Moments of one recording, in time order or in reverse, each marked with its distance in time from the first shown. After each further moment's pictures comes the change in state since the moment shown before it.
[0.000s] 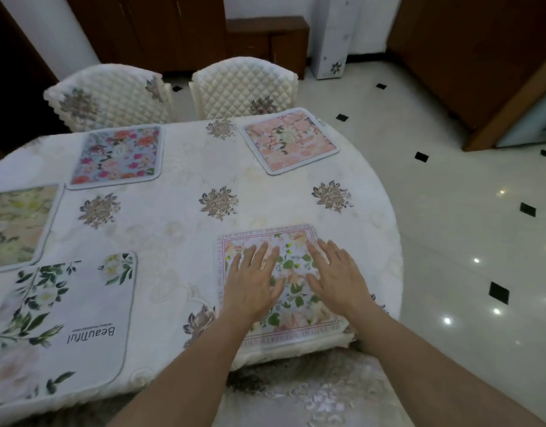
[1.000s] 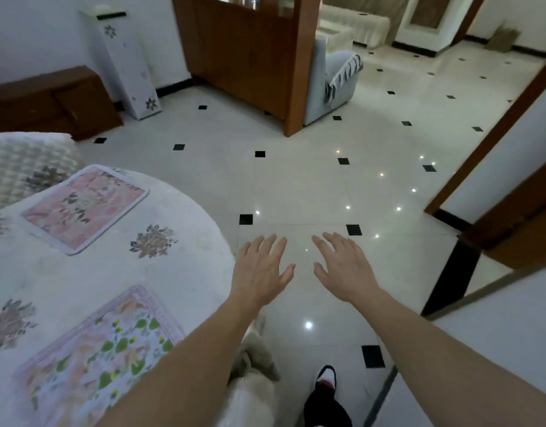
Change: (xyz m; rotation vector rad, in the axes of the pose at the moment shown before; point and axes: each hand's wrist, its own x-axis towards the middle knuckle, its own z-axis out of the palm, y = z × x) left_hand 0.089 0.351 -0.004 0.003 0.081 0.684; right_hand -0.203 0.274 -0.053 -0.024 0.297 0.617
